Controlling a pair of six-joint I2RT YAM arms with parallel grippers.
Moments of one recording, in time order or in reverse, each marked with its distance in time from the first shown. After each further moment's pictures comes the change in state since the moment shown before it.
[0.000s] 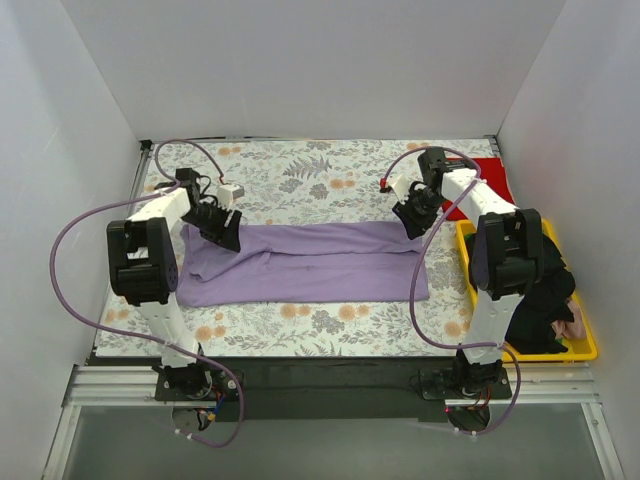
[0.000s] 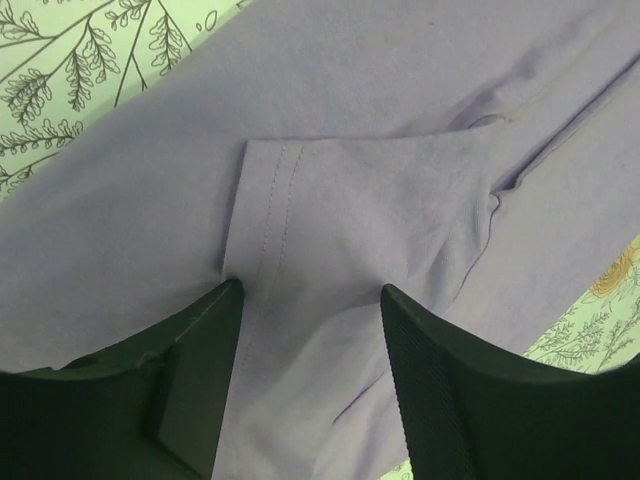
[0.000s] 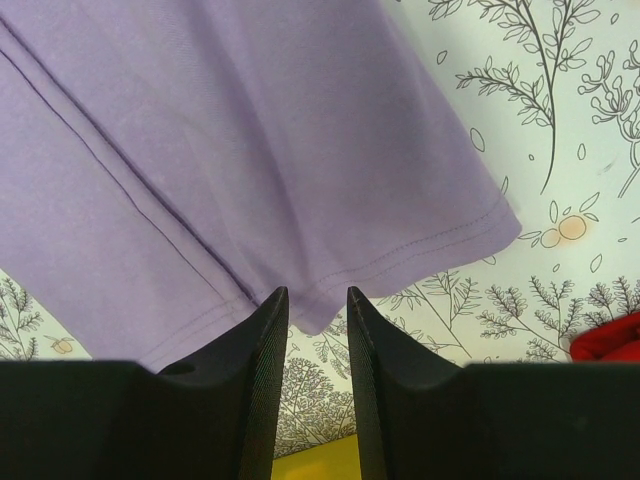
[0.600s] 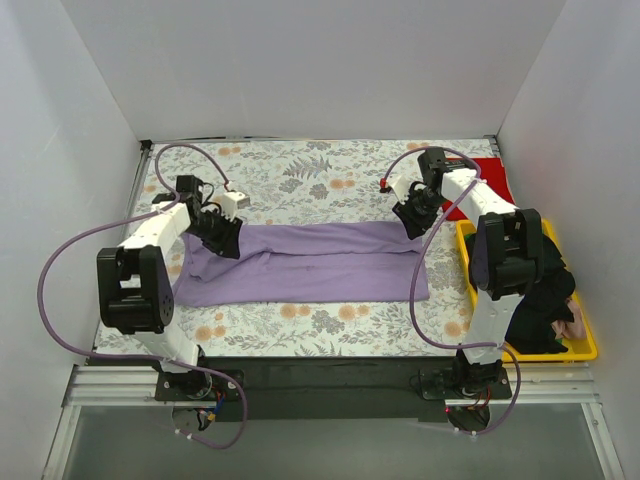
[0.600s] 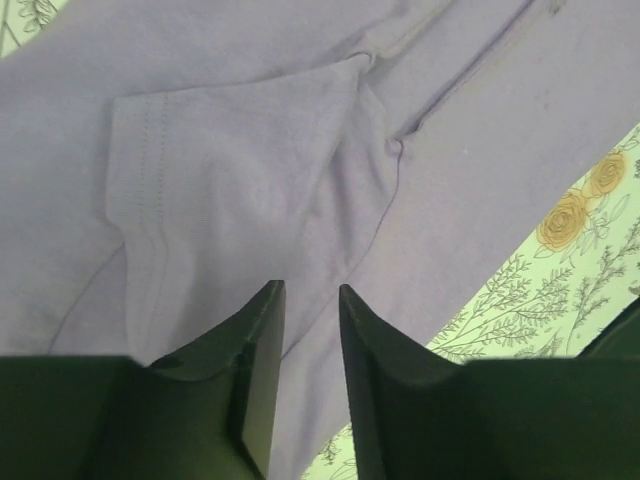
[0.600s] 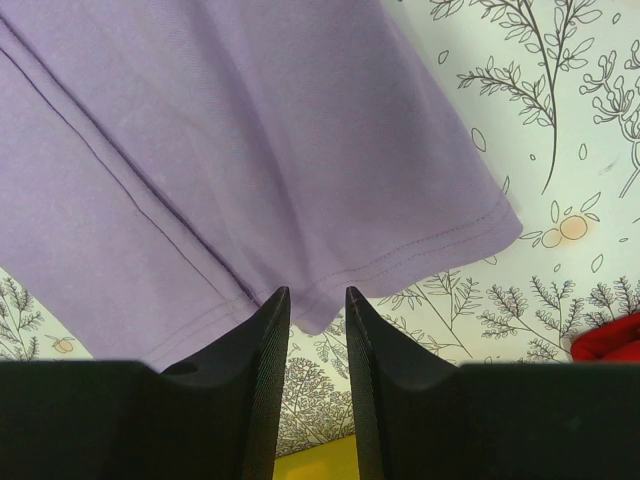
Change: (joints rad) left arm -0.053 -0.236 -0.171 0.002 -0.001 0.044; right arm 0.000 0.000 0.000 -0.003 0.000 0.000
